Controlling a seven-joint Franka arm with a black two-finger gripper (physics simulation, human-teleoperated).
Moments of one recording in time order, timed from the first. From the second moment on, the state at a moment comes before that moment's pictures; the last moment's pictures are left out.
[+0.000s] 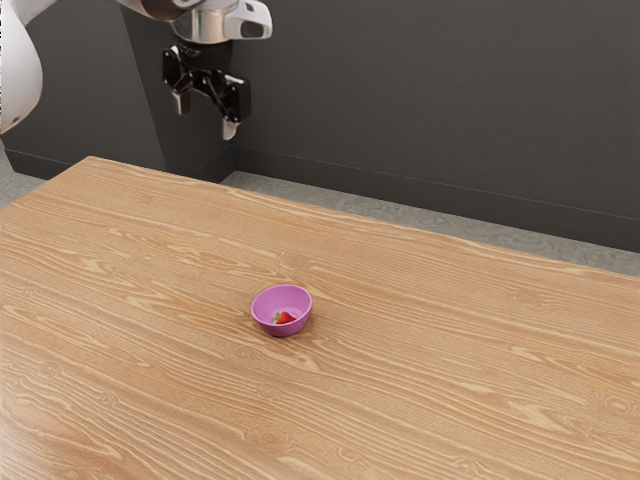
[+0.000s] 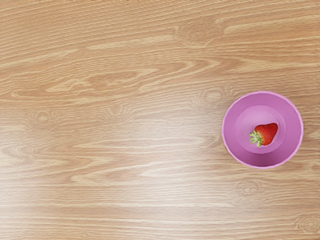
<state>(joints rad) -0.08 0.29 -0.05 -1.12 0.30 1.41 0.01</state>
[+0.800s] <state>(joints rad) -0.08 0.34 -0.14 -1.44 0.24 1.73 0.39</state>
